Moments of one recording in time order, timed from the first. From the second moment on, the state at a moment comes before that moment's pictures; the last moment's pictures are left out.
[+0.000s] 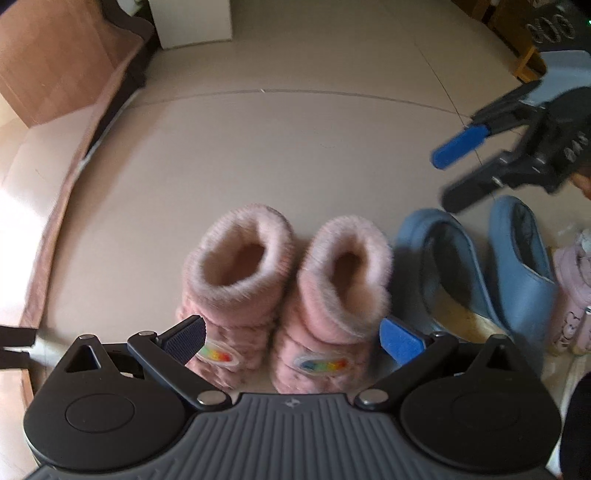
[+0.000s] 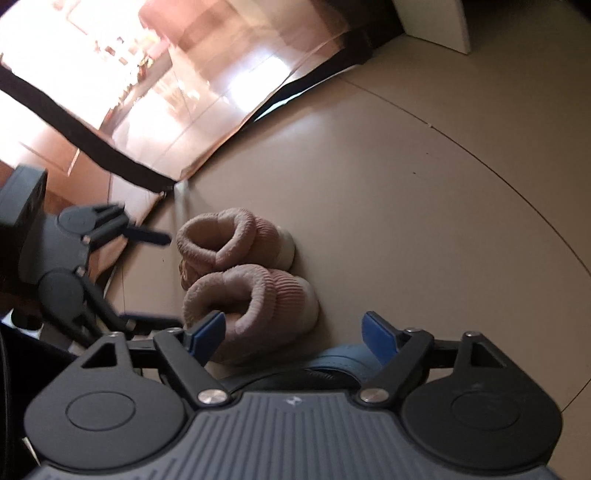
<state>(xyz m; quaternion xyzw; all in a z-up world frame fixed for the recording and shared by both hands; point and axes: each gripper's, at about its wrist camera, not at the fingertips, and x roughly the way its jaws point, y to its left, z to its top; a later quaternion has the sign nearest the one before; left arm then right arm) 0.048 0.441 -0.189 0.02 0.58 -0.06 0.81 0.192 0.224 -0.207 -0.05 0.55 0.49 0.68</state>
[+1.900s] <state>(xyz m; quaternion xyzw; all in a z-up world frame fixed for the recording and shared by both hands) 0.046 0.232 -0.020 0.13 0.52 -0.14 0.84 0.144 -0.001 -0.090 0.01 0.50 0.21 0.84</state>
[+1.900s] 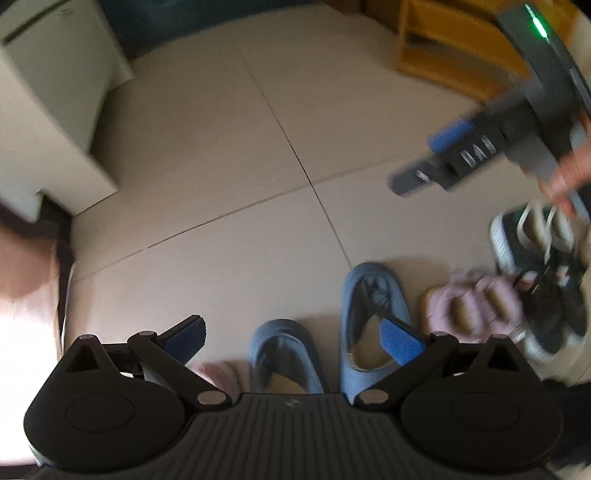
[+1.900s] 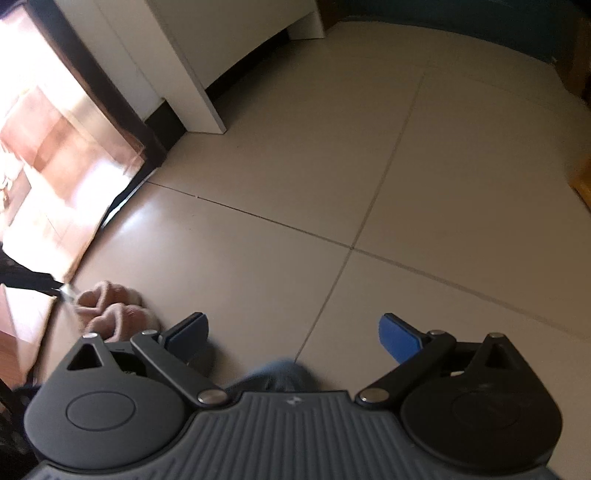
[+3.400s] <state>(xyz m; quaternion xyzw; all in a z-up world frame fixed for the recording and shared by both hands) -0.067 -0.032 -0.014 0.10 0.52 -0.09 0.84 -0.065 -0.254 0.011 0.16 0.53 0.01 0.83</state>
